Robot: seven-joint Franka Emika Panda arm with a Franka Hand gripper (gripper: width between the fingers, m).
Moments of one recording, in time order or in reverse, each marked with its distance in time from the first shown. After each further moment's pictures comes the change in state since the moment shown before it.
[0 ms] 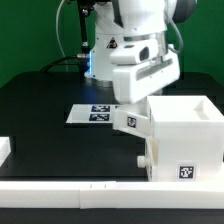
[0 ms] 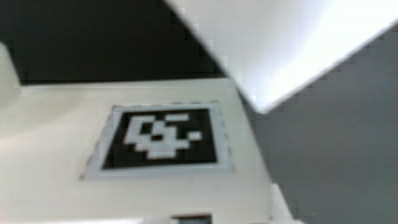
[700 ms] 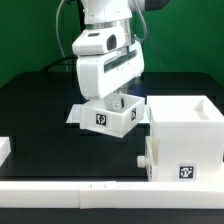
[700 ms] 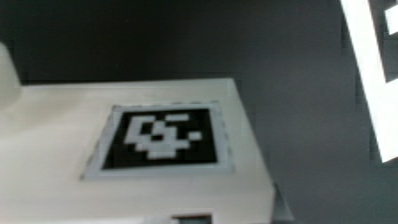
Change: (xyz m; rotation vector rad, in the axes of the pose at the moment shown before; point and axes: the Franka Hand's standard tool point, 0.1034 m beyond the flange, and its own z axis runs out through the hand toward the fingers) arm -0.016 0.059 -0.019 0.028 -0.011 -0.119
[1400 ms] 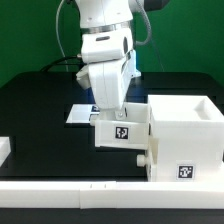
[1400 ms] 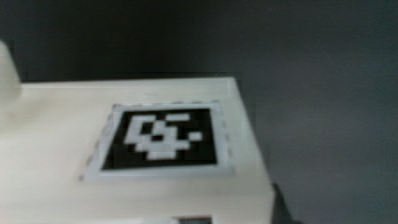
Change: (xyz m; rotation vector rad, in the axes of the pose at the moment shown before) arm 0.026 0.049 0.001 0.014 0.016 -0.323
